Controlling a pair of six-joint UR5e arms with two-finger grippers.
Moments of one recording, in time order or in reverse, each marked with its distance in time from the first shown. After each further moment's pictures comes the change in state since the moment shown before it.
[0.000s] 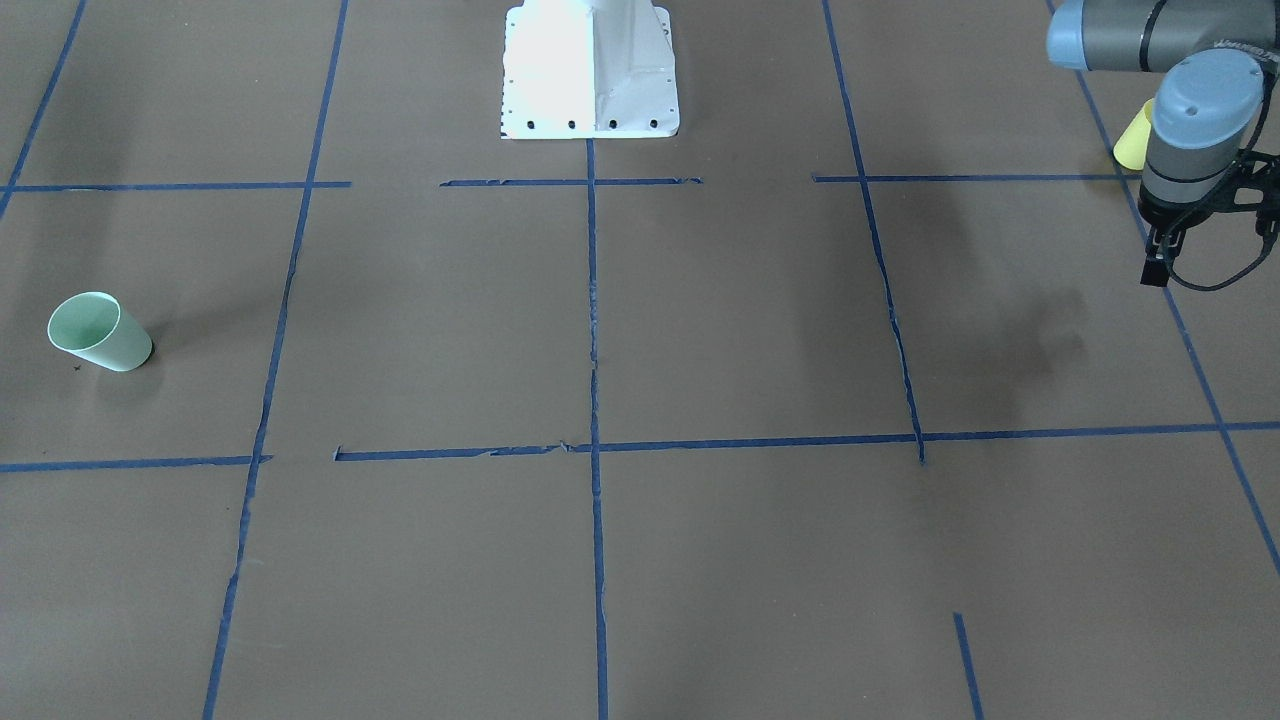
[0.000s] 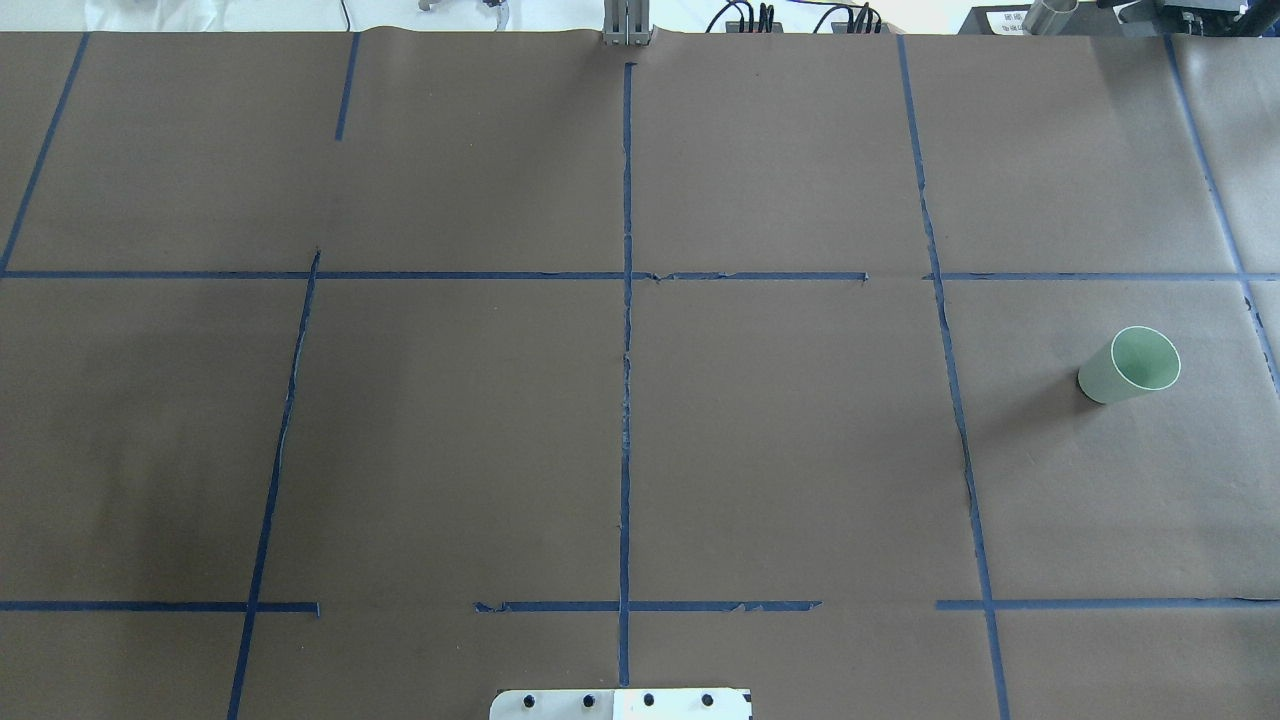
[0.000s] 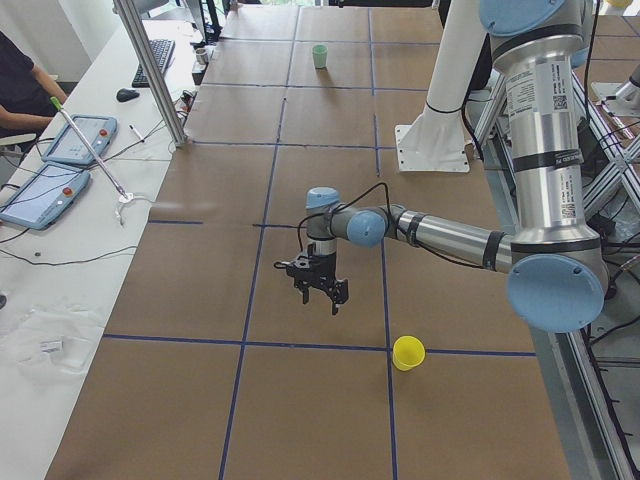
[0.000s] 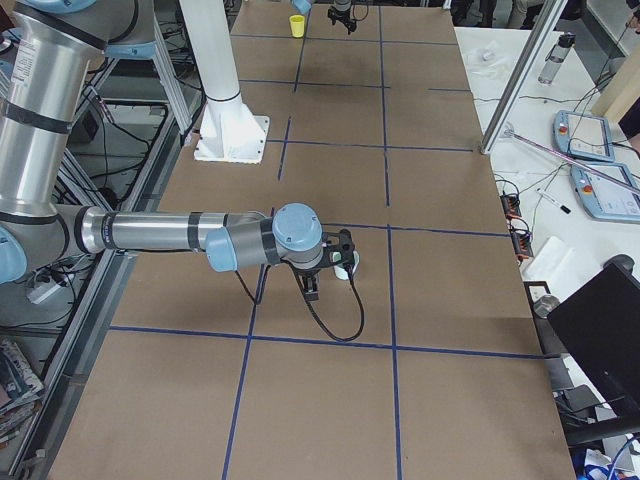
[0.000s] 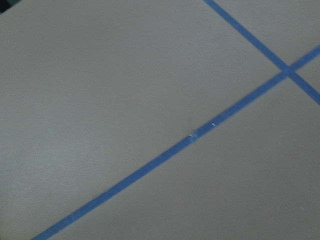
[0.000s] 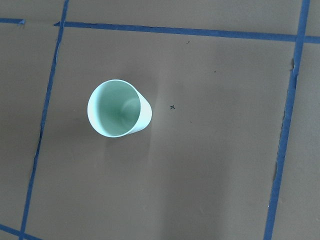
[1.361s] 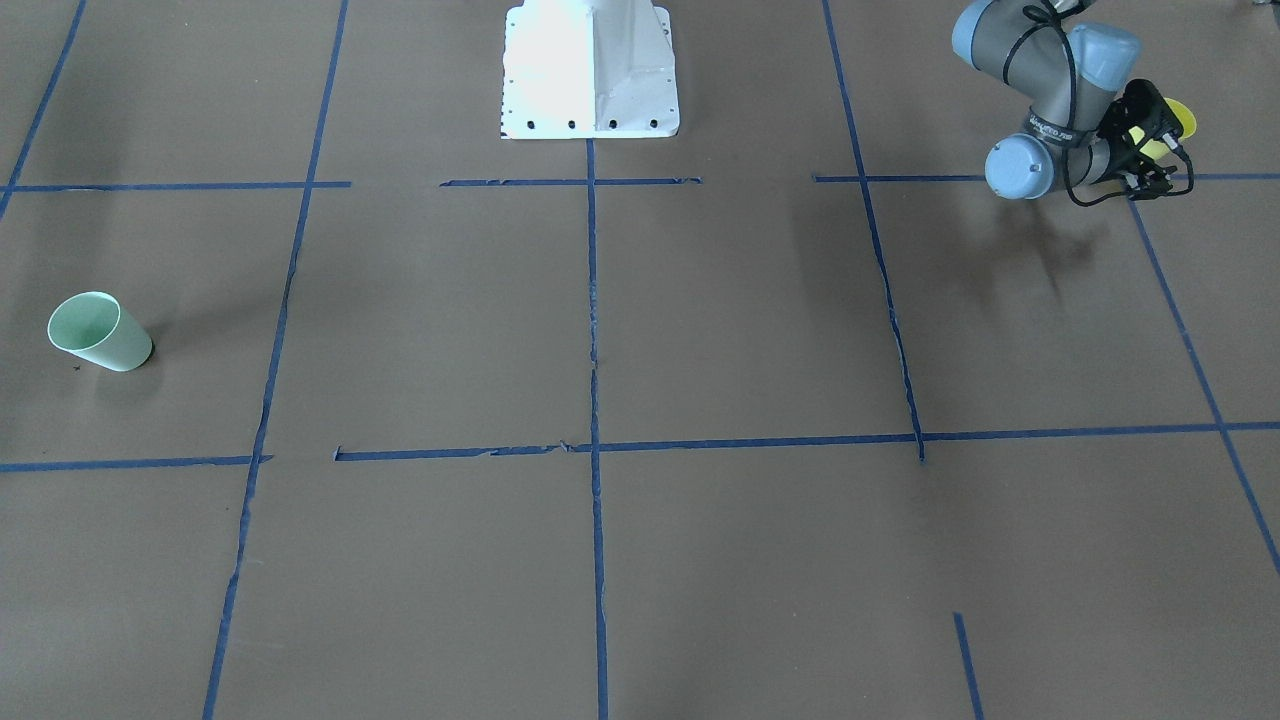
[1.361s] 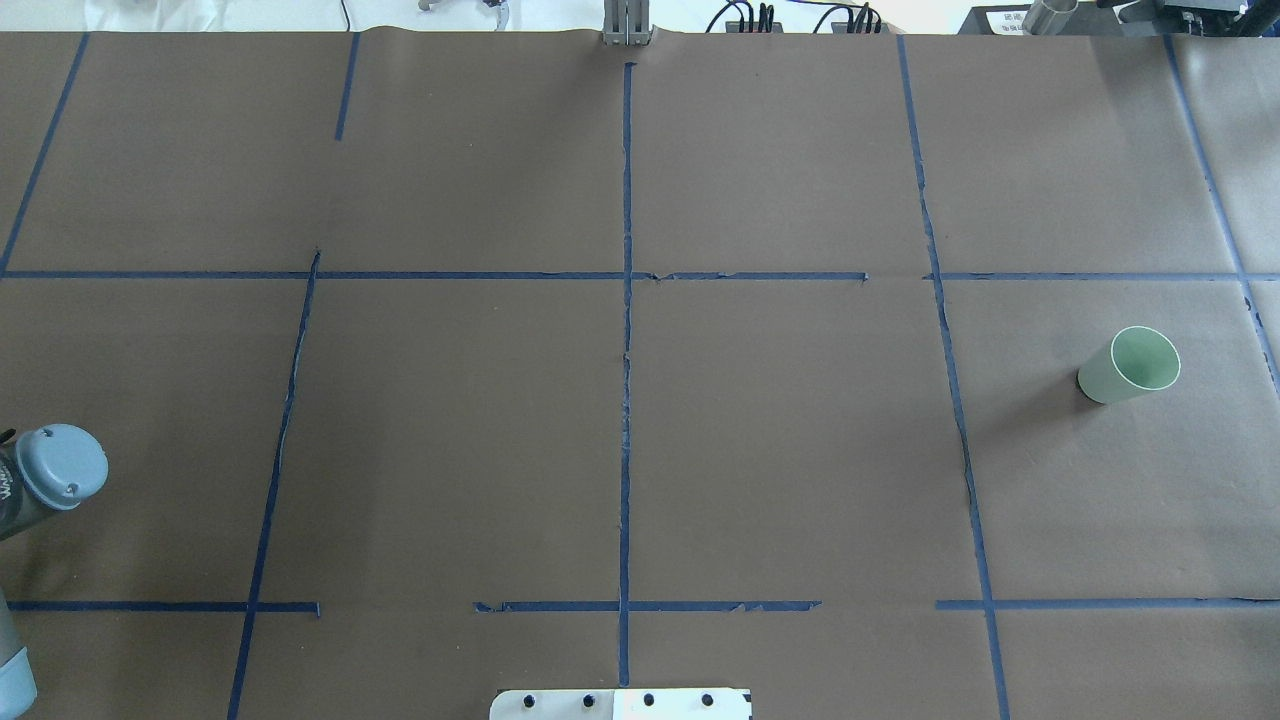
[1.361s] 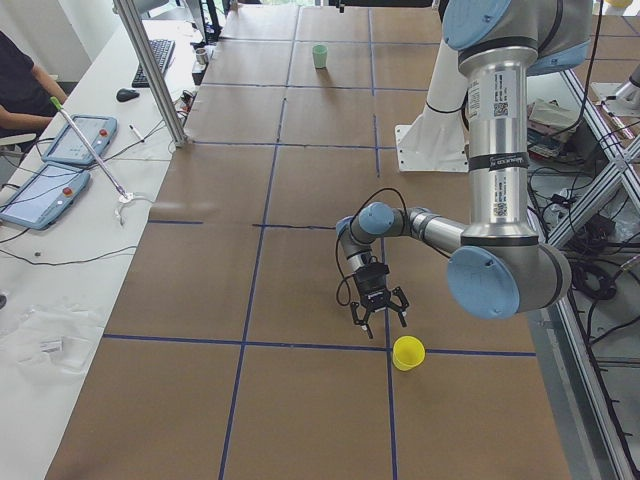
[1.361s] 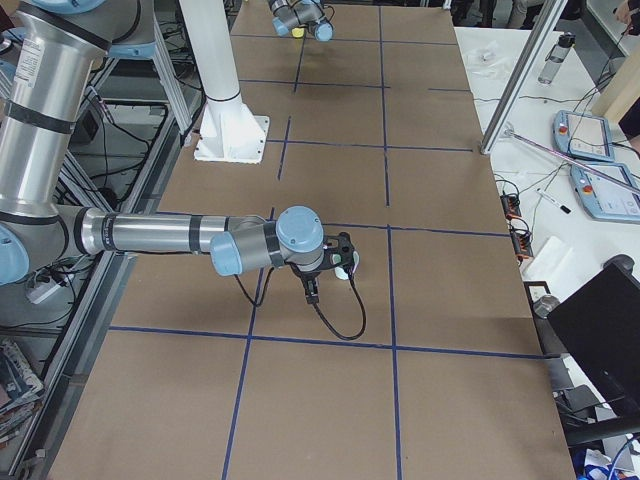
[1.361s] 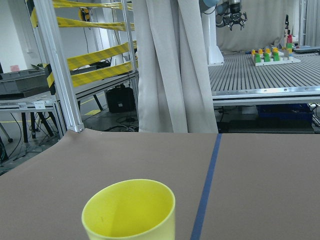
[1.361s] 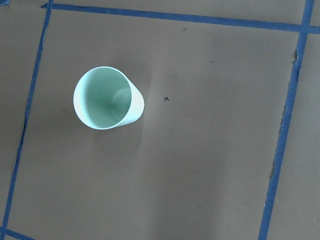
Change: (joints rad) left arm 0.349 -0.073 0.105 0.660 0.003 -0.827; right arm -0.044 -0.004 -0.030 0.048 -0.033 0.017
